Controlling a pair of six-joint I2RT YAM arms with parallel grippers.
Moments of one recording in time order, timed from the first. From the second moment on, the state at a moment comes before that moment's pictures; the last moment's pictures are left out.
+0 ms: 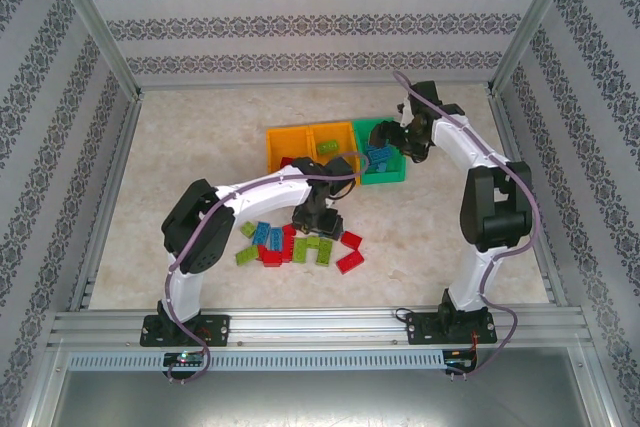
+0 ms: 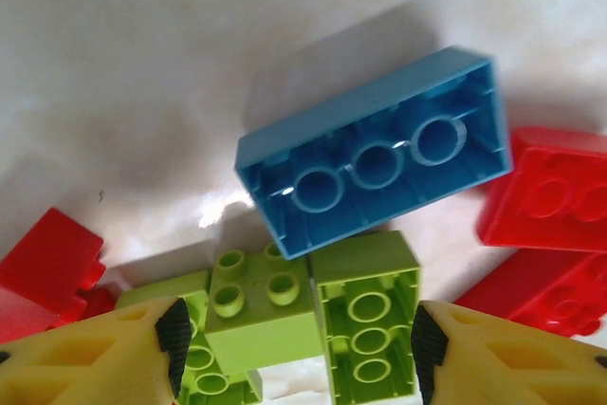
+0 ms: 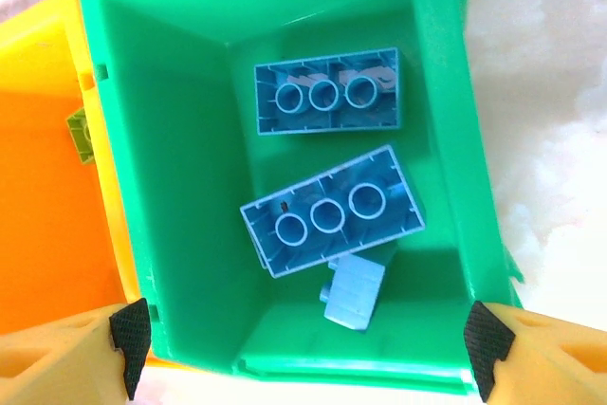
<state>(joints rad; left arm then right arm) -0.83 1.98 1.51 -1.05 0.12 -0.56 0.12 1.87 1.48 -0.75 -0.31 0.36</state>
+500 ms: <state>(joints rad) -0.84 1.98 1.46 -1.05 0.08 -0.63 0.11 1.79 1.39 -0.75 -0.31 0.36</state>
